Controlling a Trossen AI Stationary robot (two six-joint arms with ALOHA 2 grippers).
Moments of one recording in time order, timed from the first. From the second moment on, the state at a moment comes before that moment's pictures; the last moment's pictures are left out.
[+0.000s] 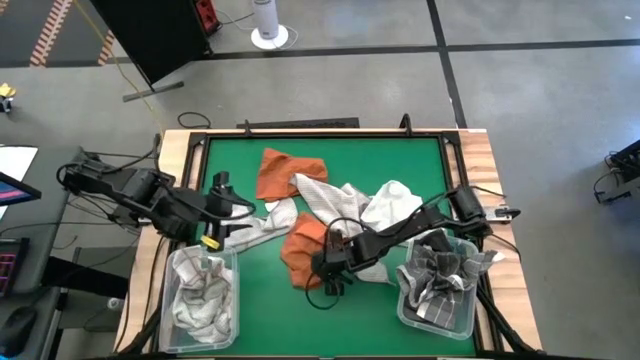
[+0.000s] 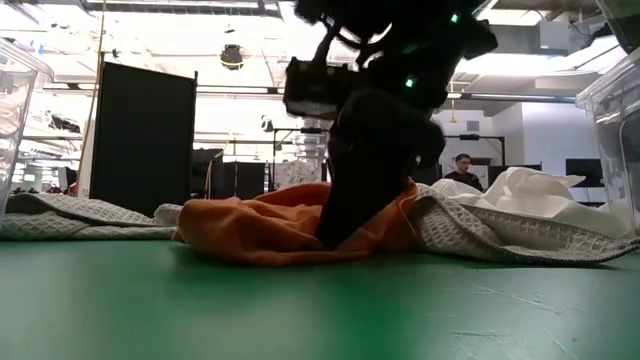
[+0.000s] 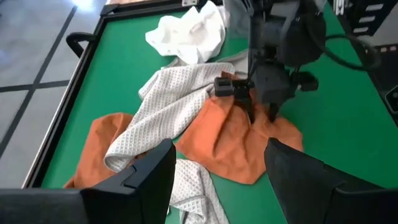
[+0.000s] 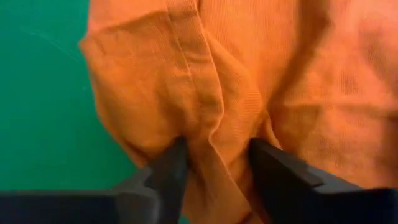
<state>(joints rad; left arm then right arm) -0.37 0.94 1.19 -0.88 -0.42 -0.13 0.29 2.07 1.35 -0.33 0.16 0.24</state>
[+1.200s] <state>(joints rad) -0.37 0.90 1.19 -0.99 -0.42 -0.18 0.84 1.12 1.53 -1.37 0.24 1.10</state>
